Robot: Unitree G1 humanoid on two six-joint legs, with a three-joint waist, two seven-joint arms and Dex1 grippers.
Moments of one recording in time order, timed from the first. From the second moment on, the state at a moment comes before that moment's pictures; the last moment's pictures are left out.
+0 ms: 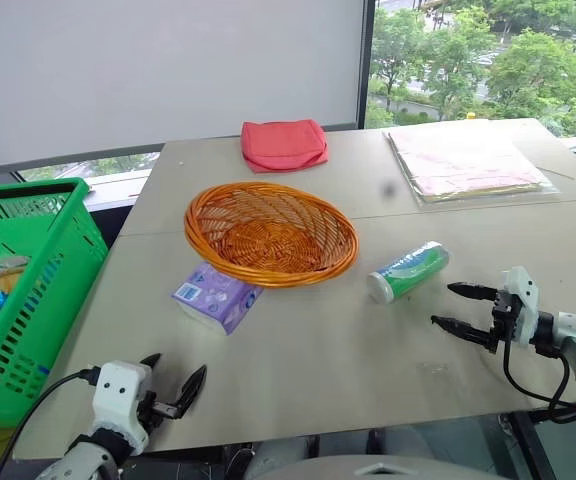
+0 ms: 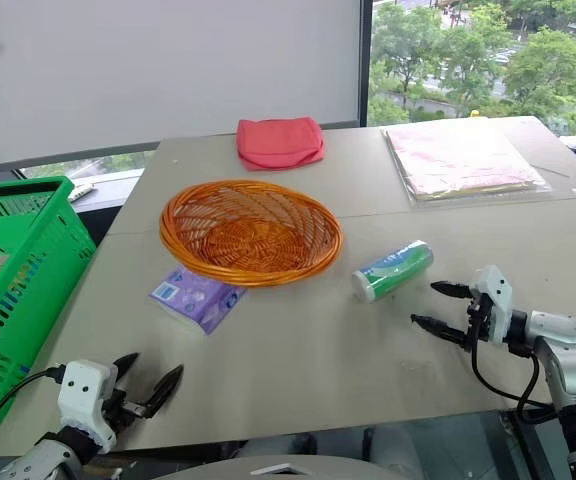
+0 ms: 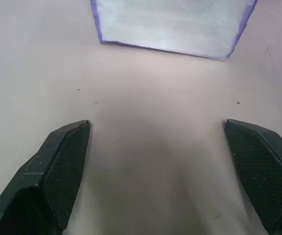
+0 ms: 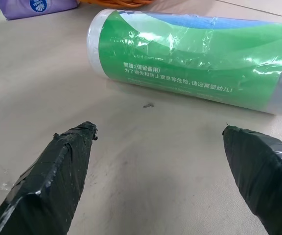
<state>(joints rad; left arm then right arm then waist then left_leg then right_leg) 0.68 0.39 0.34 -0.32 -0.30 0.09 -0.58 -0.05 -0.68 -0.10 0.19 0.40 0.11 1.18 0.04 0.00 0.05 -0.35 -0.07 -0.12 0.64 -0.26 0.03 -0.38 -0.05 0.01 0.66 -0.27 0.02</state>
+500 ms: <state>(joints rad) 0.70 0.37 0.34 -0.33 -0.30 0.07 -0.58 -0.05 -0.69 -0.10 0.19 0.39 0.12 1.17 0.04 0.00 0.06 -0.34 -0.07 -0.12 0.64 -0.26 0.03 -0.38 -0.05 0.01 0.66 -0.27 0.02</state>
